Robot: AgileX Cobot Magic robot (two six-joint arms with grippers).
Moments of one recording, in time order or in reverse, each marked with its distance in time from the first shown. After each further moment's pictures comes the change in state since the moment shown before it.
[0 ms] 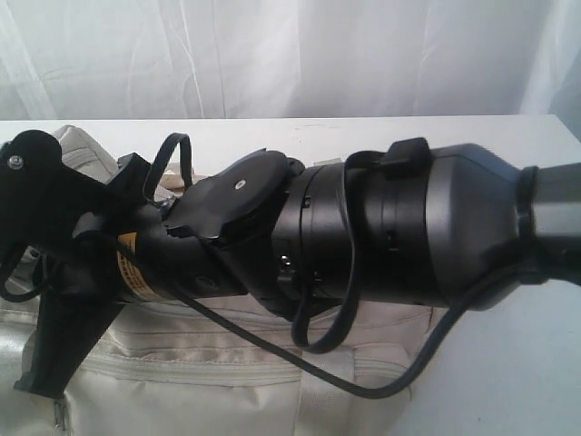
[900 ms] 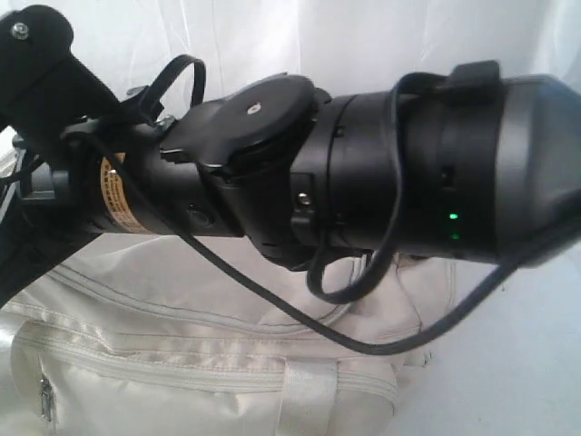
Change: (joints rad) left arm -0.002 -0.119 0.000 -0.103 -0.141 0.143; right arm -0.006 -0.062 -0.082 -0.005 0.073 0.208
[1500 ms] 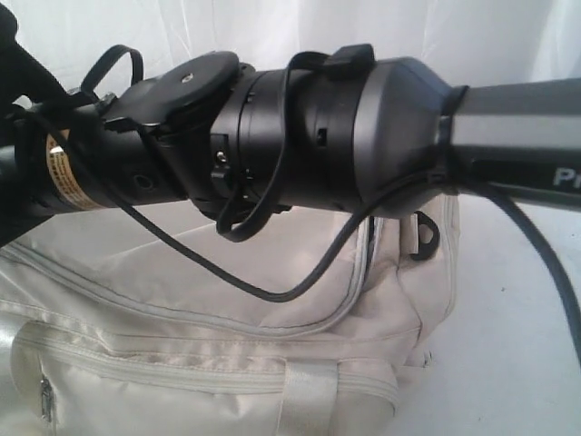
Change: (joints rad) left arm 0.004 0.000 0.000 -0.002 0.007 0.029; right arm -0.030 0.158 -0.193 -0.004 -0.177 0.041
